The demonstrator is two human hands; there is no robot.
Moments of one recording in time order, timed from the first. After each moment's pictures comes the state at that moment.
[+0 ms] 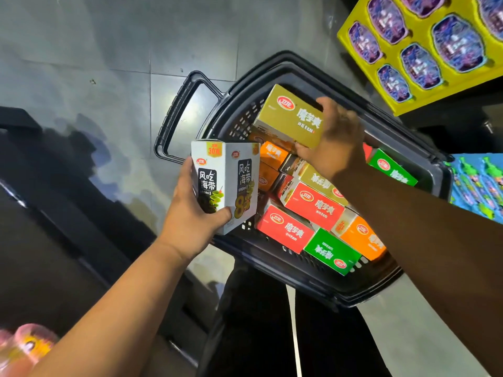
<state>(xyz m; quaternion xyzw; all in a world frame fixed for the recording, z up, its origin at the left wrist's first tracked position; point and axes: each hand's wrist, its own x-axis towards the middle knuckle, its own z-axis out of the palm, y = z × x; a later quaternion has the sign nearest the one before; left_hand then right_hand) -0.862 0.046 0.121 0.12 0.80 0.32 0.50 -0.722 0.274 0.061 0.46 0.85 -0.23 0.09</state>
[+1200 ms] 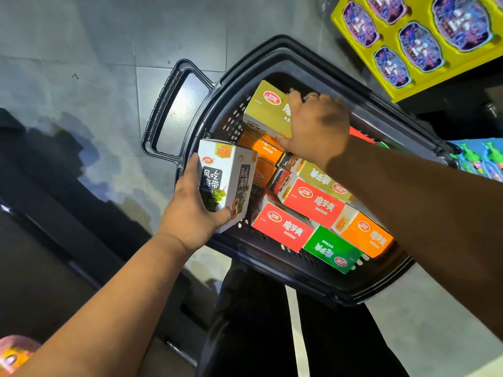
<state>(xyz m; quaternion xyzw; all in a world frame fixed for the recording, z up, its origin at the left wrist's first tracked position) -0.859 0.041 0.075 0.19 0.82 0.20 0.51 -0.748 0.282 0.047 0.34 0.90 -0.05 0.27</state>
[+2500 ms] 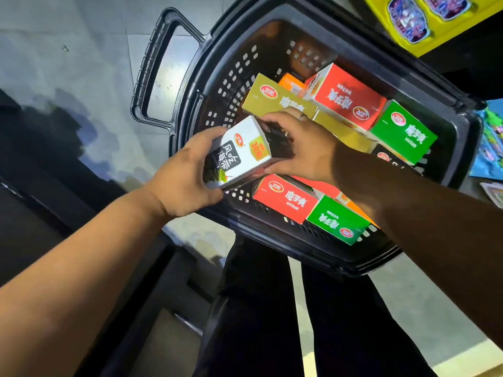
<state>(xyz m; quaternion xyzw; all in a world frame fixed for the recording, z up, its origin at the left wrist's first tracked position) -0.873 0.050 0.085 0.39 0.72 0.17 0.55 -0.689 0.221 0.049 0.30 0.79 -0.51 0.16</state>
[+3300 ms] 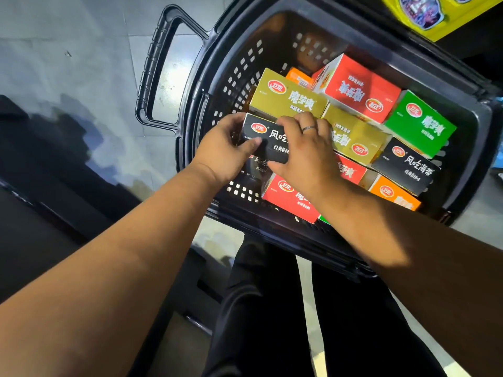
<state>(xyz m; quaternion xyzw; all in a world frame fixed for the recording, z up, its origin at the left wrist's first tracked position) -0.846 0.096 0.045 0.16 0.75 0.30 0.56 -0.693 0.169 0.026 0.42 0.86 -0.27 0.09</state>
